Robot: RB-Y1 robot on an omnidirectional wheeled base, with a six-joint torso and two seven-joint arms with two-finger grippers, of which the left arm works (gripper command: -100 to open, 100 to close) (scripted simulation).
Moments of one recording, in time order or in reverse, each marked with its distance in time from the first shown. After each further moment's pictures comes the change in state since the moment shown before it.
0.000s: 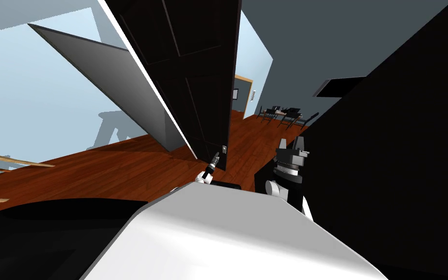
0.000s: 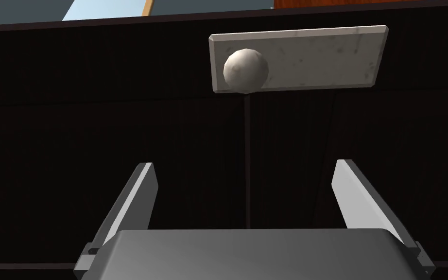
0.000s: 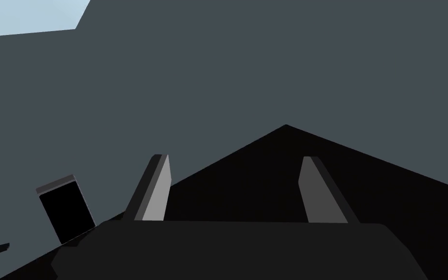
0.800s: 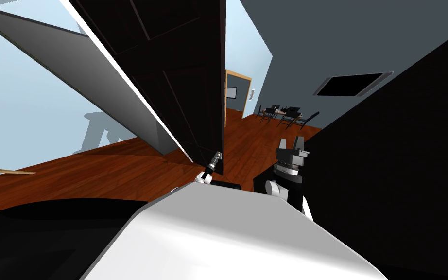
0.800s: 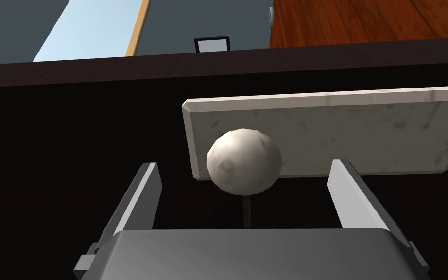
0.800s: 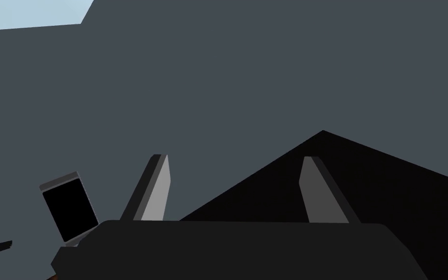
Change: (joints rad) arm 0.002 0.001 0.014 0.013 0.005 -0.021 -0.015
